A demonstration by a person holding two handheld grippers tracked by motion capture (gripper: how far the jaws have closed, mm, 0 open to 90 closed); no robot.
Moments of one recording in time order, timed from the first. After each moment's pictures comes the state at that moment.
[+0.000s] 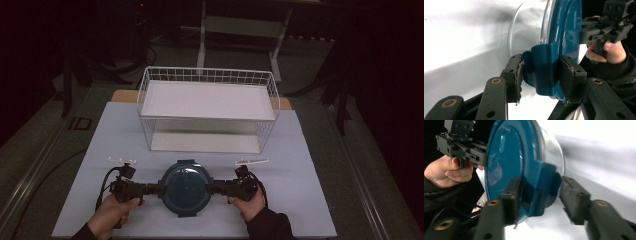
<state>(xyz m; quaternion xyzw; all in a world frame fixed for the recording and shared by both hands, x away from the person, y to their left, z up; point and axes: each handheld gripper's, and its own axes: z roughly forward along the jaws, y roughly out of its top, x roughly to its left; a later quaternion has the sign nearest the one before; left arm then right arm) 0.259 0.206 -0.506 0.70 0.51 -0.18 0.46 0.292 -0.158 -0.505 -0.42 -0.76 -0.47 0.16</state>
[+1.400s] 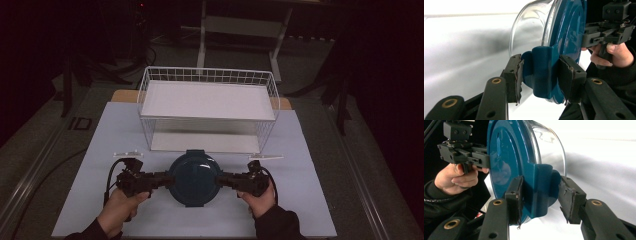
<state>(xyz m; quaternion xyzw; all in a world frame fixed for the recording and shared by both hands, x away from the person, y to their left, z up) 0.262 0.175 -0.464 0.72 0.47 -0.08 0.50 0.293 -0.183 -0.478 -0.41 -0.74 -0.52 0.13</state>
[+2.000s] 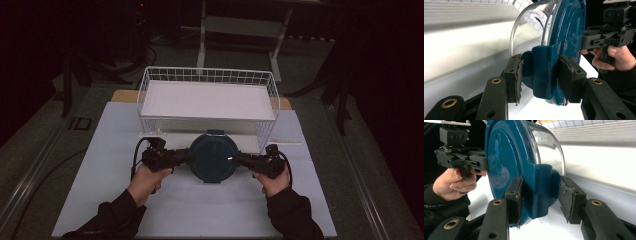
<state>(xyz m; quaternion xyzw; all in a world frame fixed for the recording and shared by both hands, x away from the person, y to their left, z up) 0.328 0.134 -0.465 0.73 0.42 -0.04 0.54 0.337 -0.225 -0.466 -0.42 -0.73 -0.54 0.06</state>
